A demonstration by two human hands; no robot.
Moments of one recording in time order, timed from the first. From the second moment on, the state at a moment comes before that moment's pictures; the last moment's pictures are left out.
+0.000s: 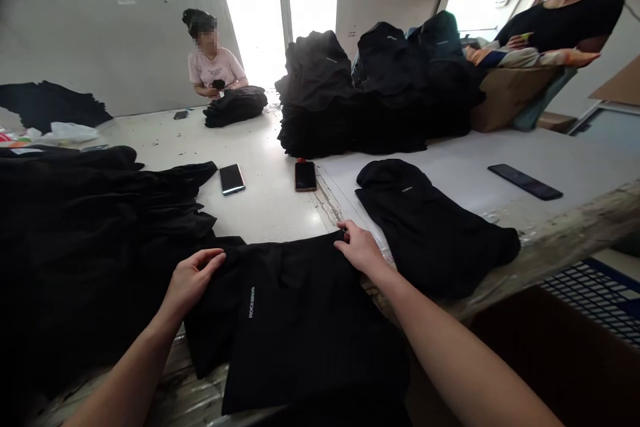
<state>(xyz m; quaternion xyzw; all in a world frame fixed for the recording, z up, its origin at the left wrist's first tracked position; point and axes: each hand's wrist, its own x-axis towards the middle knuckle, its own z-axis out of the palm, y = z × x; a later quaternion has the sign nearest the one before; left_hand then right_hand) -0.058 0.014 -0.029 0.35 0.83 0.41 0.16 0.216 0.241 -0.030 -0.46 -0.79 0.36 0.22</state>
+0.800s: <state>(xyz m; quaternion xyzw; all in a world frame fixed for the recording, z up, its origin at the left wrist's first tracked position) -0.034 -0.007 0.017 0.37 0.78 0.48 0.15 0.283 0.210 0.038 -0.34 -0.87 0.10 0.33</state>
